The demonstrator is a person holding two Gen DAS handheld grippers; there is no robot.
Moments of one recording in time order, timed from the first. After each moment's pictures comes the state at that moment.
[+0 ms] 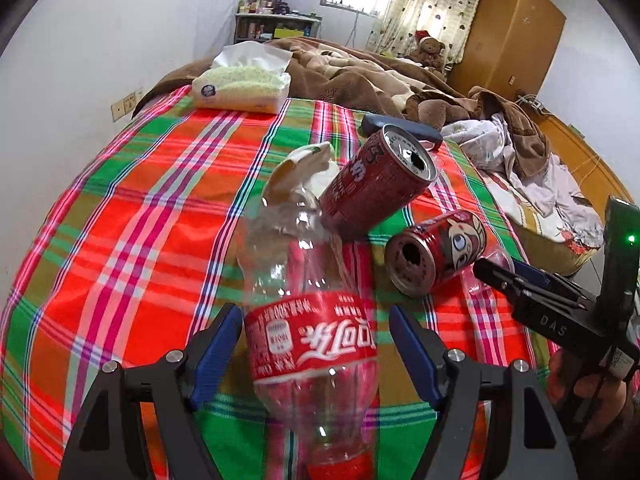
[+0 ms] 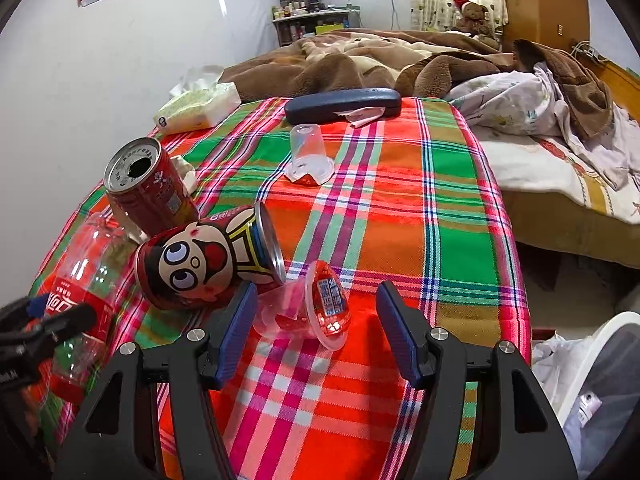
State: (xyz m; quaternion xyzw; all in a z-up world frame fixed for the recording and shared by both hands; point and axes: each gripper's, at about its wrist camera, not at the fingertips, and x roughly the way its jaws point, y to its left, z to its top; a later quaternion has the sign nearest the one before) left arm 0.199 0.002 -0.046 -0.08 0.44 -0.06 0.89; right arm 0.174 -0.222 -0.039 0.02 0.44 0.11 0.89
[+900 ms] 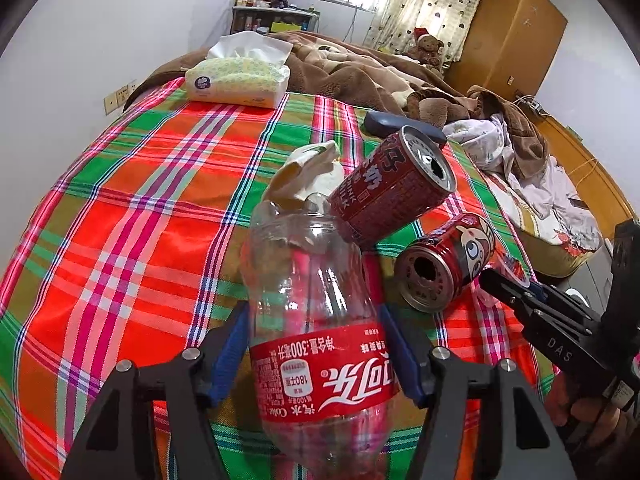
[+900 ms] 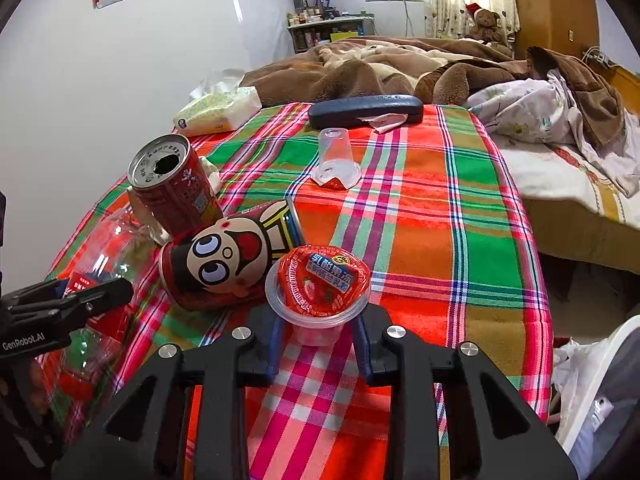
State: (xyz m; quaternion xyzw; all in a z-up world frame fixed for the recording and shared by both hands) left arm 0.218 0.008 -0.055 -0.10 0.44 -0.07 0.89; right arm 0.171 -0.211 -0.040 0.03 0.42 0.14 0.90
